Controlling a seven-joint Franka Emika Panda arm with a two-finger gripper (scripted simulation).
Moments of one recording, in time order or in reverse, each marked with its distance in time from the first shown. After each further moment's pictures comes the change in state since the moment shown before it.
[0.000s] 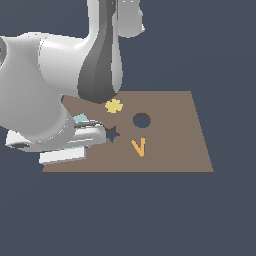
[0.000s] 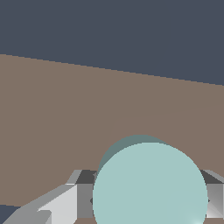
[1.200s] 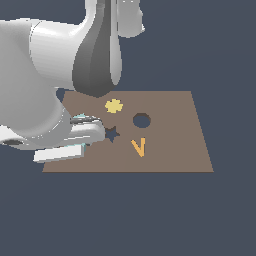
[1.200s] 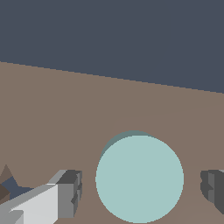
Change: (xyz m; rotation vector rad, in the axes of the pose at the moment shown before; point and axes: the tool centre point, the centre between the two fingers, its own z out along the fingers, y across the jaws) arm 0.000 0.000 -0.018 0.001 -0.001 0.000
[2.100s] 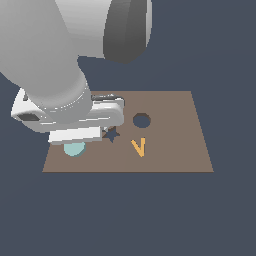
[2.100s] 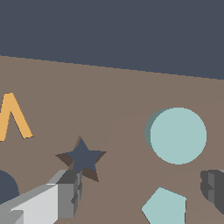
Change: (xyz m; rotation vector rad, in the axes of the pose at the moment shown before) arm -0.019 -0.052 -0.042 -0.005 0.003 0.034
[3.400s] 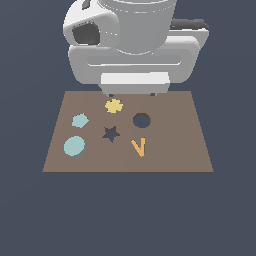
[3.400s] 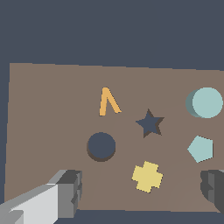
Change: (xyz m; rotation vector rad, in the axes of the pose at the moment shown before) arm -0.032 -0.122 -0.097 -0.010 0.009 0.076
